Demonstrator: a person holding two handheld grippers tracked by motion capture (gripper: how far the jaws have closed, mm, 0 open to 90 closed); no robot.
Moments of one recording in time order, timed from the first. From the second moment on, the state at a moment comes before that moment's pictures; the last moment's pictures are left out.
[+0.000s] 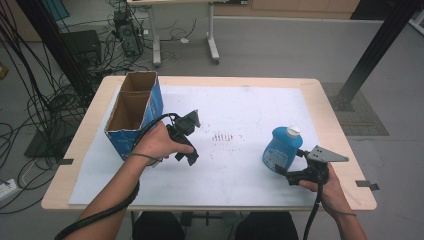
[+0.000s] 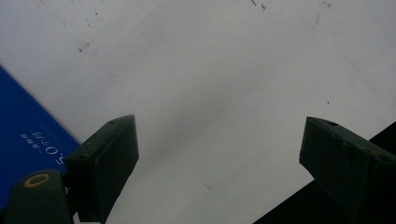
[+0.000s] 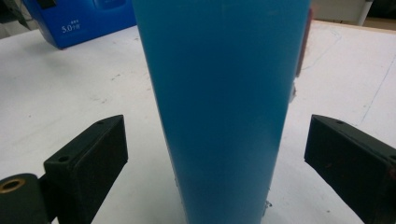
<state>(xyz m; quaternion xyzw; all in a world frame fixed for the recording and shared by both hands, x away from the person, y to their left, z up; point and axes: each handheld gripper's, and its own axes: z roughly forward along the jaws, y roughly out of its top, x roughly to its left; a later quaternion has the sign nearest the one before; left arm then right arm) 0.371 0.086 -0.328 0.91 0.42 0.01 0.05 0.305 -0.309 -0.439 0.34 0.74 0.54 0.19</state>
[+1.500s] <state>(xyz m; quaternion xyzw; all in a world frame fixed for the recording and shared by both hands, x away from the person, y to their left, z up) 0.369 0.085 -0.325 0.91 0.42 0.01 0.05 0.313 -0.299 -0.447 0.34 0.71 0.59 0.20</state>
